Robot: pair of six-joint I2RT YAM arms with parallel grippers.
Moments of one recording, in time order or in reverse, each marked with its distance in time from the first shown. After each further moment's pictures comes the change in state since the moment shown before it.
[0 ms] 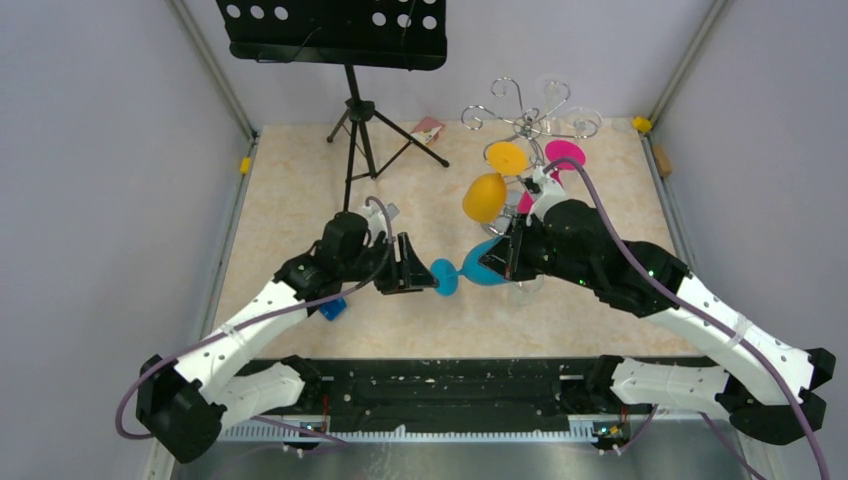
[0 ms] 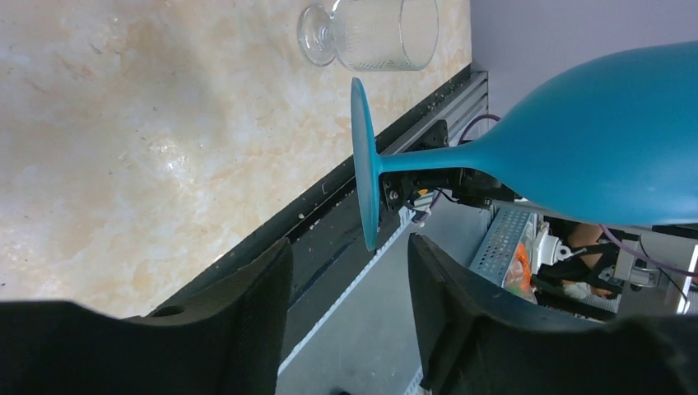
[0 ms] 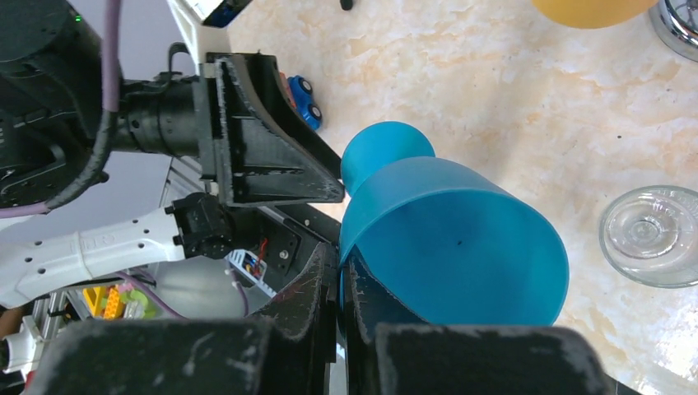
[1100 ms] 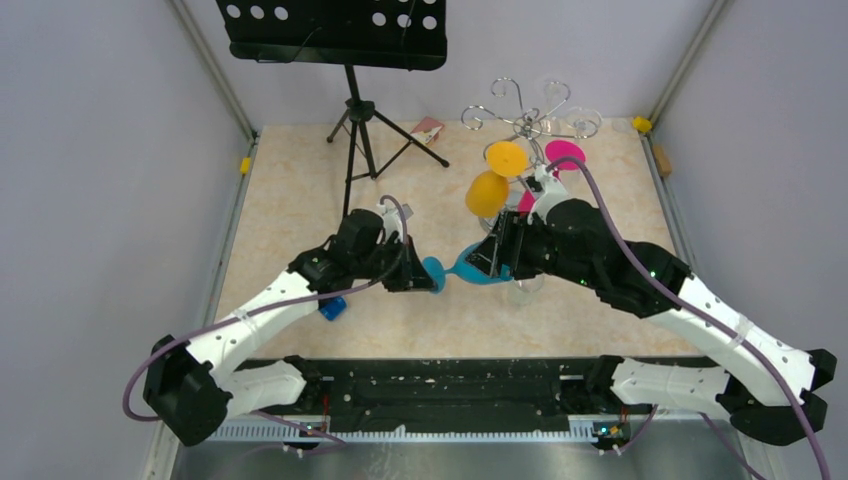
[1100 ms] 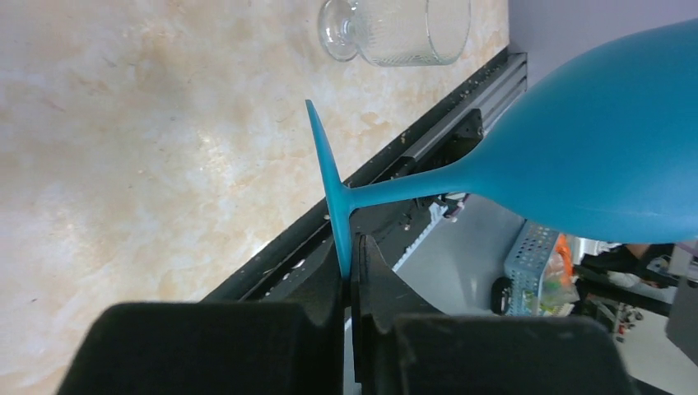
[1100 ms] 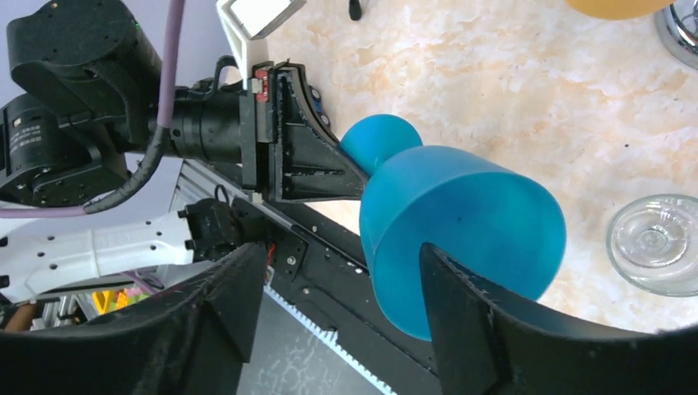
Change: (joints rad) left arm -0.053 0.122 0.035 0.023 -0.018 0.061; right arm 0.000 -0.001 0.000 0.022 -0.003 0.008
